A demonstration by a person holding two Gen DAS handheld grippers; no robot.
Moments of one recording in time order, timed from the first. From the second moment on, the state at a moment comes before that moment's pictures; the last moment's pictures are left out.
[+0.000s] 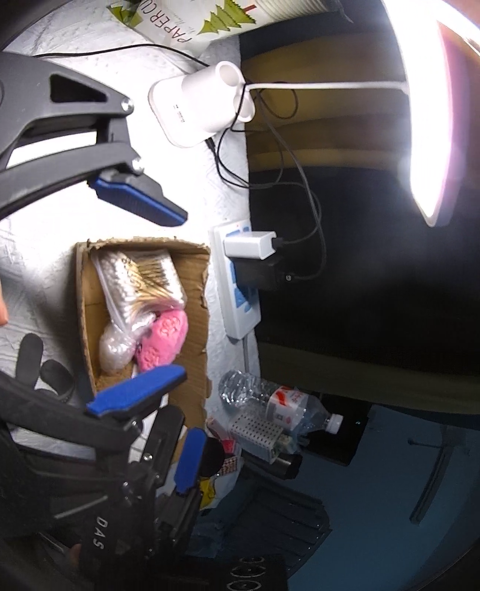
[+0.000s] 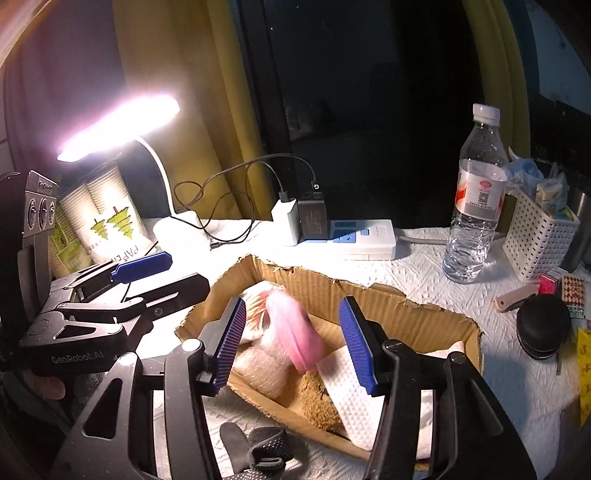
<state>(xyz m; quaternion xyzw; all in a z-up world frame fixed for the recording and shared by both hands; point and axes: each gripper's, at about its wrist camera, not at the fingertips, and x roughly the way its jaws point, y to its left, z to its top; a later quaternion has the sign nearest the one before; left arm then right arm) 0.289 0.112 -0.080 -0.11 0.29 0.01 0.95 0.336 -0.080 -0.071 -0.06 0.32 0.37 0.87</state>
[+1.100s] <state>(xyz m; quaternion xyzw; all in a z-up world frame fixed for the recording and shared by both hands) 0.204 0.040 -0.052 -0.07 0.26 -0.03 0.96 0.243 -0.164 -0.052 -0.05 0.28 0.33 0.90</state>
